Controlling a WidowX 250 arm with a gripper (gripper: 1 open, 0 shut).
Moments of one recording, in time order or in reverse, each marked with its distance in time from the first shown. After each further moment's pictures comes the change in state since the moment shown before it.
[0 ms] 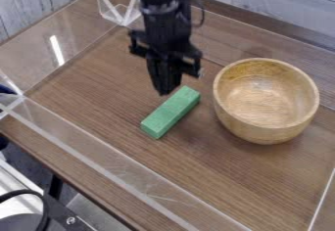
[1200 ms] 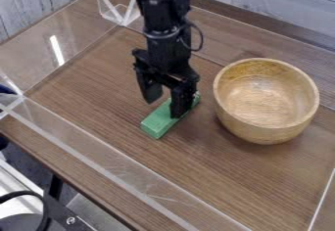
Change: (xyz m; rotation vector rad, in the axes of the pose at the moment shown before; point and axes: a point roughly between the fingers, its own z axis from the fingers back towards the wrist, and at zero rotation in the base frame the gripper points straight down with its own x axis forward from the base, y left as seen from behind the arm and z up) arm 0.003 0.011 -0.042 0.021 0.035 -0.036
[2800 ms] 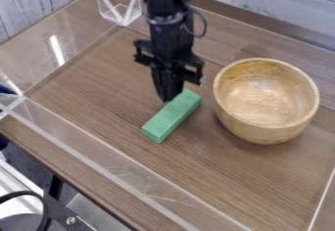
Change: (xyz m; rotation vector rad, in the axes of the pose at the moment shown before) arm 0.007 -0.004 0.022 -0.025 0.004 0.042
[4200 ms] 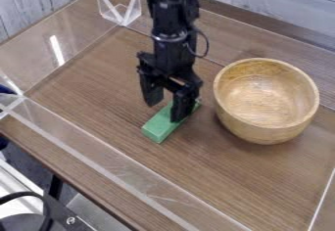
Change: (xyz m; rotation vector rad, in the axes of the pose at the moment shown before) arm -0.004 -0.006 -0.030 0.057 0.088 -0.096
